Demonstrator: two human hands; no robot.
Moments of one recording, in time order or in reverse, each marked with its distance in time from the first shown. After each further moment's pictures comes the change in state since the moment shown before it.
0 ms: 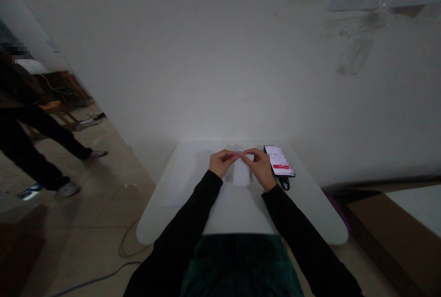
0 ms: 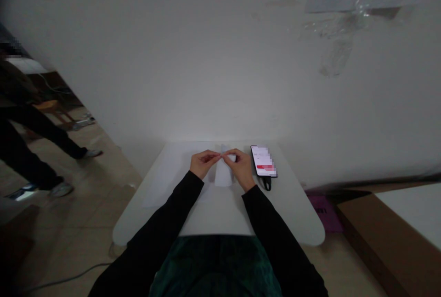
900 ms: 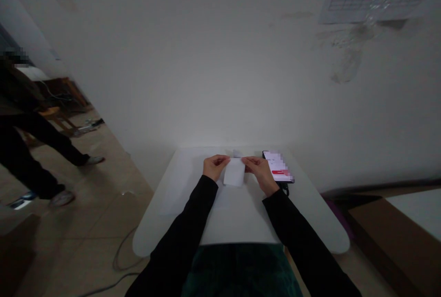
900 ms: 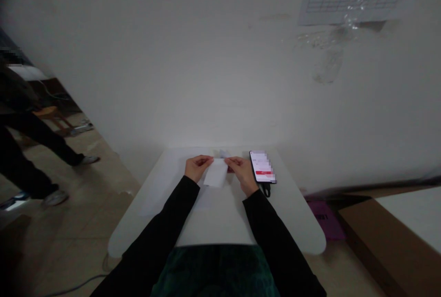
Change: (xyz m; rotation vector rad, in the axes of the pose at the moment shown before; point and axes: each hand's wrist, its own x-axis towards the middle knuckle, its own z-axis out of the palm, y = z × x) left_hand 0.010 -0.013 -0.018 0.042 0.107 -0.073; right_hand 0.005 0.012 -0.003 0.405 -0.083 0.407
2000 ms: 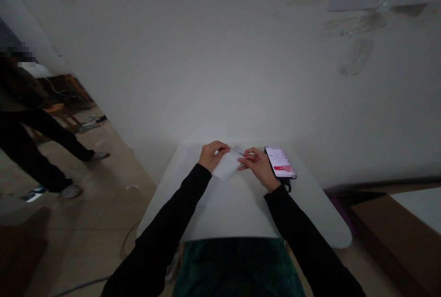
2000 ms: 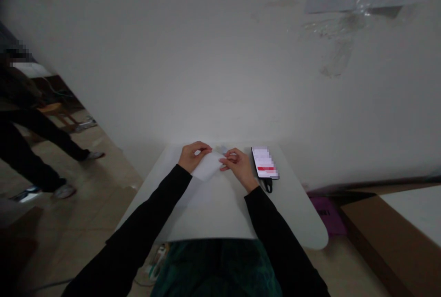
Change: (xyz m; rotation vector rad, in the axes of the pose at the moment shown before) left_hand 0.019 0.050 -0.021 0.476 -0.199 0.473; right_hand -0.006 -0.013 0.013 -0.002 -0.161 -0.121
